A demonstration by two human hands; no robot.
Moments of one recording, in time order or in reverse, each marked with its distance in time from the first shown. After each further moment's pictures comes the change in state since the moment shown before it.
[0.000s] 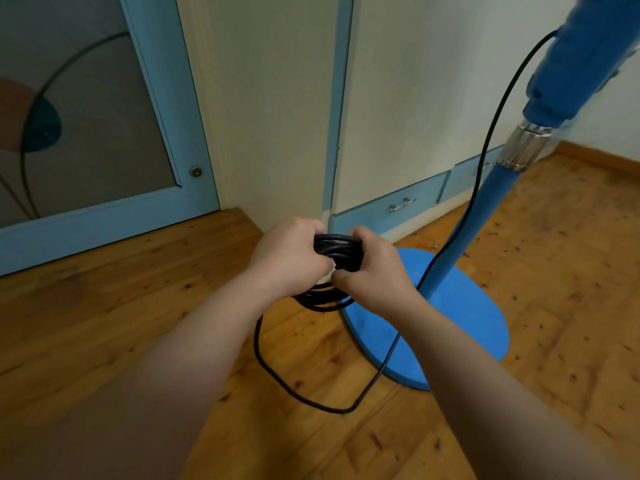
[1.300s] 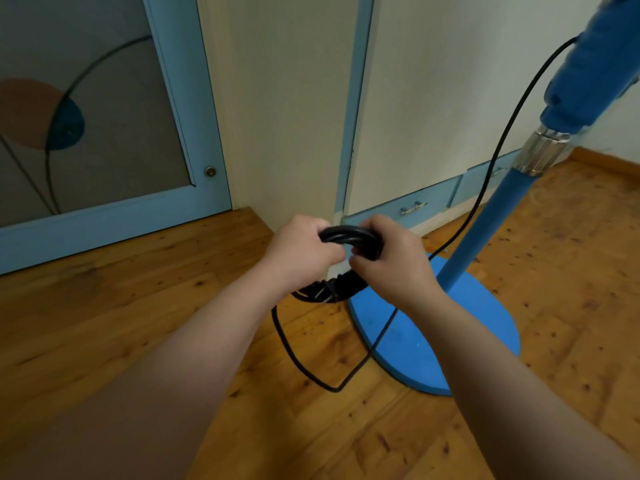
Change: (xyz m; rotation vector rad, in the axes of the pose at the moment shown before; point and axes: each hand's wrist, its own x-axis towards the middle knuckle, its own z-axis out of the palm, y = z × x) left_hand -0.004 -0.005 -0.005 -0.355 0.007 -0.063; right_hand 0.001 -0.014 -0.007 -0.120 0.102 -0.027
